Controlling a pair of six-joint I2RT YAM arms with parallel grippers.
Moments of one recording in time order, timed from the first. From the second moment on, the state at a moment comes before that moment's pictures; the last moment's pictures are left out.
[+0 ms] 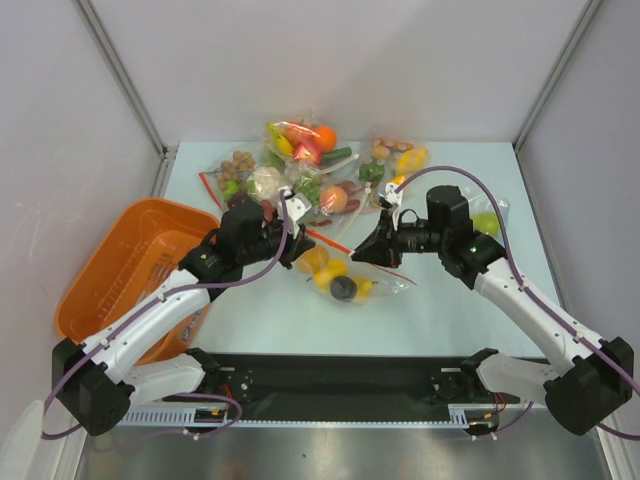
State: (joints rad) left arm -0.64 1.09 0.92 -0.26 0.31 0.11; right arm 0.52 1.13 0.98 -0.23 -0.86 -0.03
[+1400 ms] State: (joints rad) left arm -0.41 1.06 0.93 -0.25 0.22 0.05; right arm 0.52 1.08 1.03 -0.35 -0.74 -0.05
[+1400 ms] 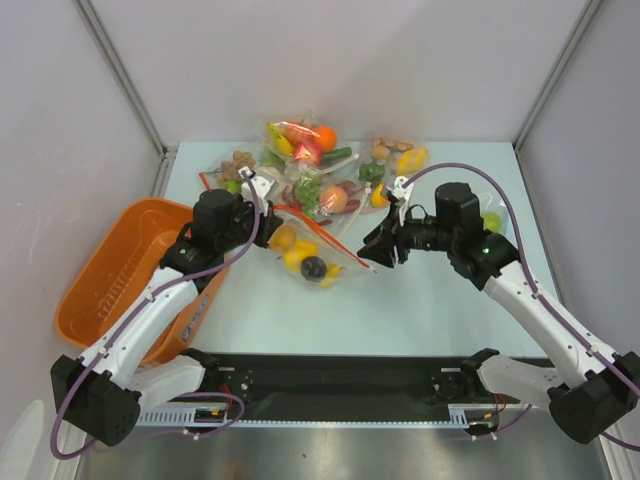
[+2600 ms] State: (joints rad) left arm -0.50 1.06 0.93 -0.25 0.32 0.12; right arm 0.67 1.27 1.14 -0.31 -0.50 -0.06
